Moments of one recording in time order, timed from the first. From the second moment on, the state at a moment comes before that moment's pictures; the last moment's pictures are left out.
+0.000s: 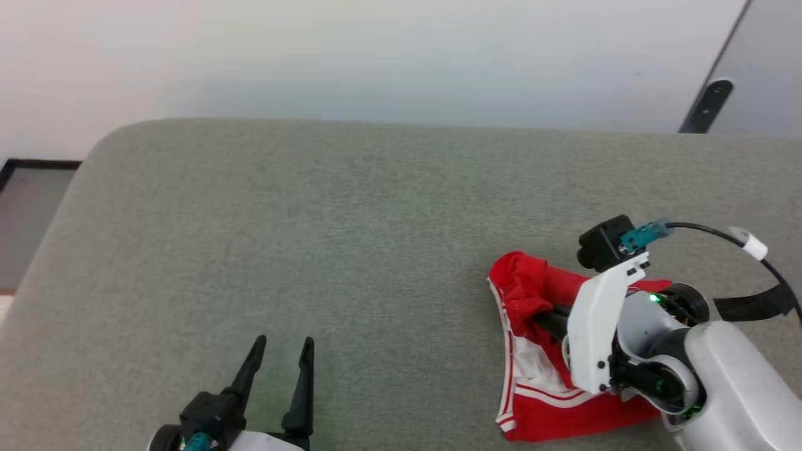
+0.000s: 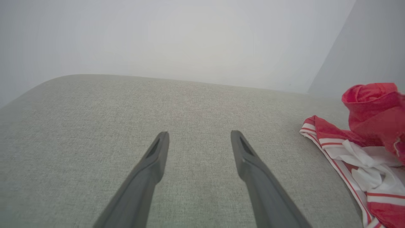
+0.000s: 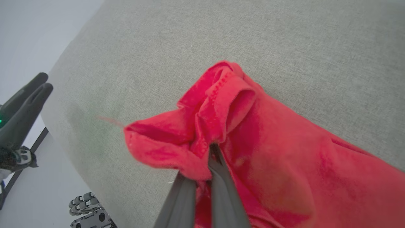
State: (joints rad) left arm 0.00 0.05 -0.07 0.19 -0.17 -0.11 -0.26; right arm -0.43 -0.27 0.41 0.13 0.69 0.13 0.77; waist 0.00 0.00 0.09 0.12
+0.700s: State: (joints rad) left arm 0.00 0.05 -0.08 0.19 -0.20 -0.09 -0.26; right arm -0.46 -0.25 0.49 0.29 0.68 0.13 0.62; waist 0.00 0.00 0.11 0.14
